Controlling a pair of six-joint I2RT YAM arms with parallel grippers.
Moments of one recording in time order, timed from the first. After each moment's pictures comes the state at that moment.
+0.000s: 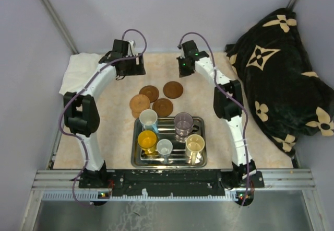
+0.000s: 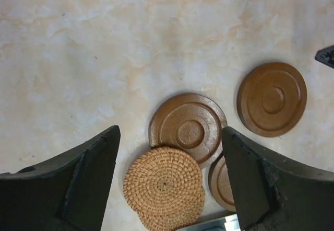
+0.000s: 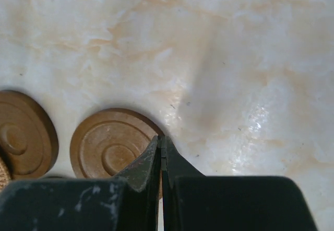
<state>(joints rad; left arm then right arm) -0.26 1.96 1.69 -0.50 0.05 -0.23 0.42 2.43 2.23 -0.72 -0.12 0.19</state>
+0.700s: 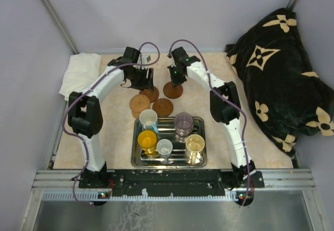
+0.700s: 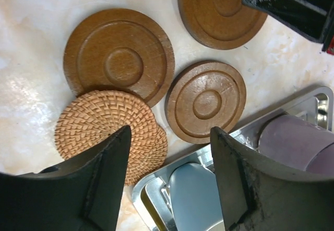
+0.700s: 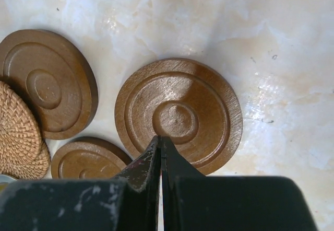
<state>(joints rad) -0.35 1.96 1.67 -0.73 0.26 -0.14 0.50 2.36 2.11 -0.77 -0.14 0.21</state>
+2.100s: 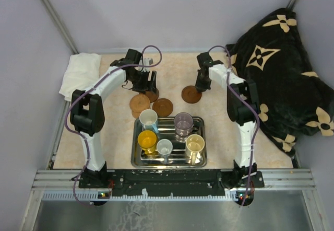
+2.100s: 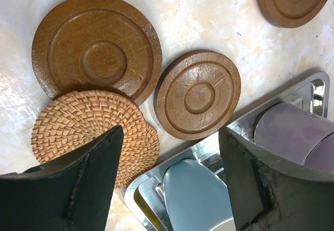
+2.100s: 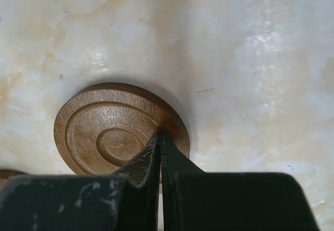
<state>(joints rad) -0.35 2.00 1.67 -0.76 0.34 -0.12 0.30 2.18 1.74 -0.73 0.04 0.51</state>
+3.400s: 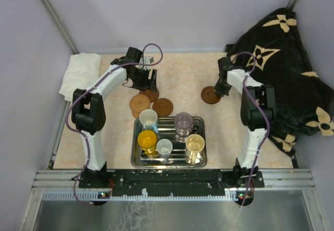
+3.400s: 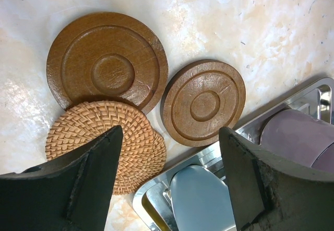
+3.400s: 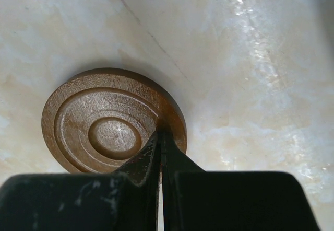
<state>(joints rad) -0.35 2.02 1.72 -0.76 0.32 -0.09 0.12 2.00 1.46 -0.66 0.15 0.63</state>
